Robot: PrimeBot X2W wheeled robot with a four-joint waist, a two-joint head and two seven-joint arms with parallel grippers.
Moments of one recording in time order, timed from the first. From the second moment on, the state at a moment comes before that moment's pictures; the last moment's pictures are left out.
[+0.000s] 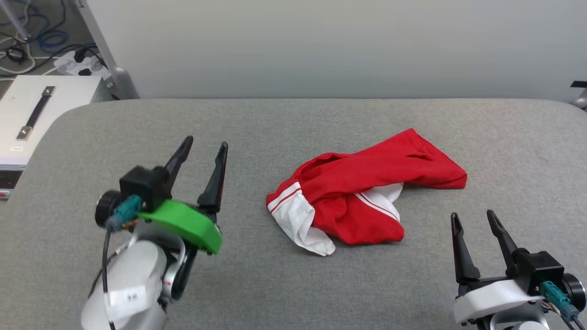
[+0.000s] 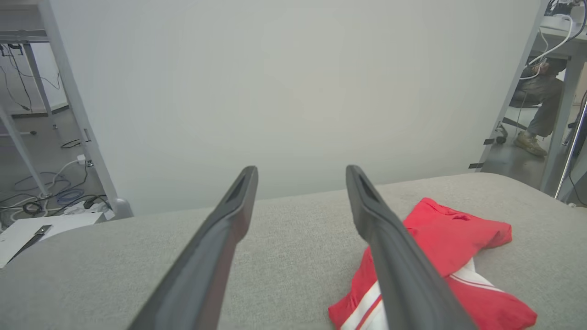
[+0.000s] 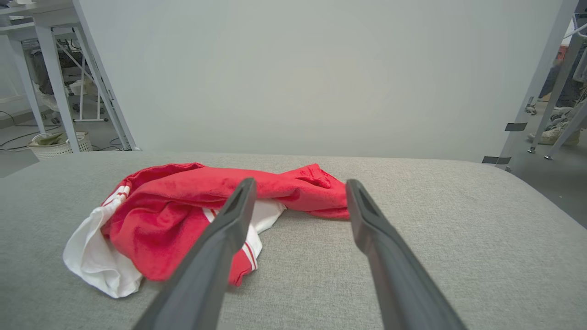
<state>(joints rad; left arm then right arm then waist) -0.42 0.38 -0.50 0.29 -0.58 0.01 -0.26 0.02 -0.05 -0.02 0.10 0.07 0.13 -0.26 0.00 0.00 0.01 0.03</state>
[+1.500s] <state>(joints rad) -0.10 0.07 -0.18 0.11 -0.24 -0.12 -0.26 -0.26 -0.31 0.18 0.21 0.35 0.13 0.62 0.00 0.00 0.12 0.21</state>
